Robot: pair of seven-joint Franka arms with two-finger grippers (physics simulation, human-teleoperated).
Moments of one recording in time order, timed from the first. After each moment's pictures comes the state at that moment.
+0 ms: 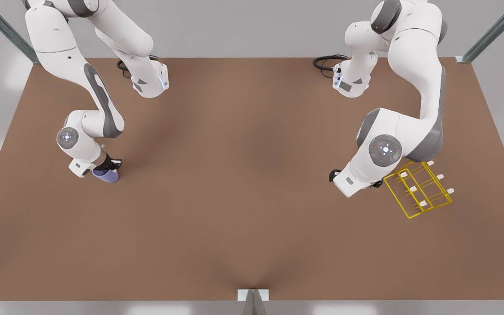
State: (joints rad) left arm -0.08 0.47 -0.33 -1.30 0.22 1.64 -0.25; right arm -0.50 0.23 0.36 -2.35 -0.20 2.53 -0.11
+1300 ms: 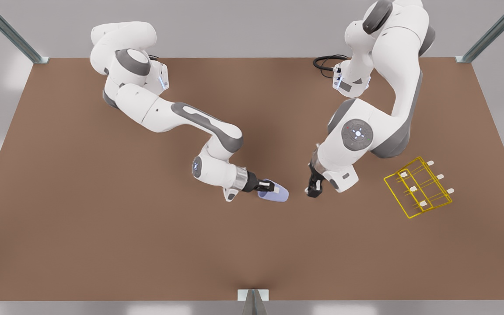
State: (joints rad) left arm -0.16 0.53 -0.41 -1.20 0.09 1.70 -1.92; right arm 0.13 1.12 0.88 -1.34 0.16 2.83 0.49
